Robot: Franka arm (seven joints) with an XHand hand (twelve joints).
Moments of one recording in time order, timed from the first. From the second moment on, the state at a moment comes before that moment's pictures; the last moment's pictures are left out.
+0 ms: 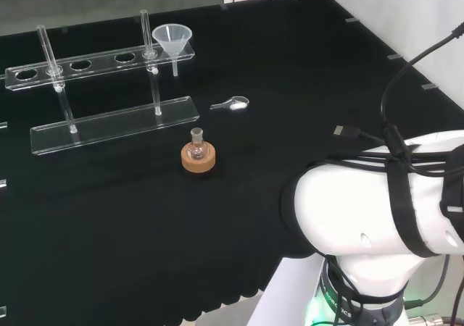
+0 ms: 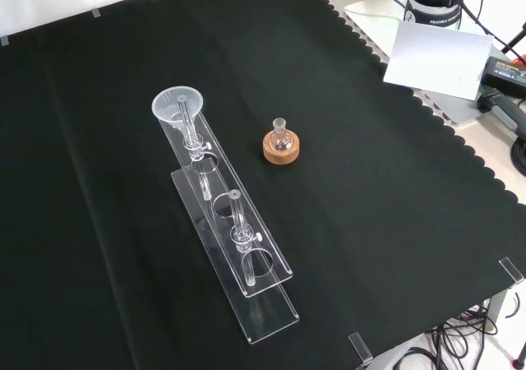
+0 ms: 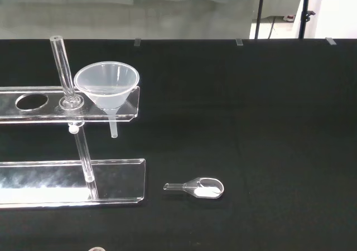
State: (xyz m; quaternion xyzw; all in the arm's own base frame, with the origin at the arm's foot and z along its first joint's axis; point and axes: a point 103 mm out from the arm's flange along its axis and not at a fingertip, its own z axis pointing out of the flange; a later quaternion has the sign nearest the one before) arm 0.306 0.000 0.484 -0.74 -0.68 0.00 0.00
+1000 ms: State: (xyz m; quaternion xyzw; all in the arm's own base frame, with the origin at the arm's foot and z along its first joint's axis) arm 0.325 -0.005 0.470 -0.75 -0.66 0.03 0.00
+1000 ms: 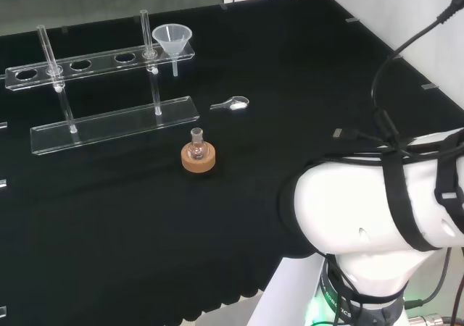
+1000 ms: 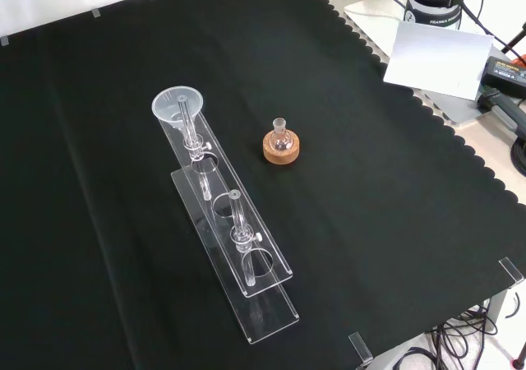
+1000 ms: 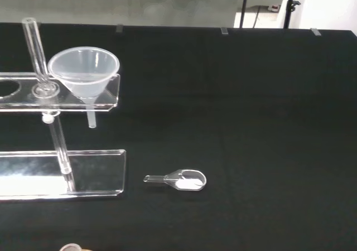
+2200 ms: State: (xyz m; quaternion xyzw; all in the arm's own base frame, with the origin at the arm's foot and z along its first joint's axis) arm 0.446 0.007 0.380 -0.72 -0.69 0.07 0.03
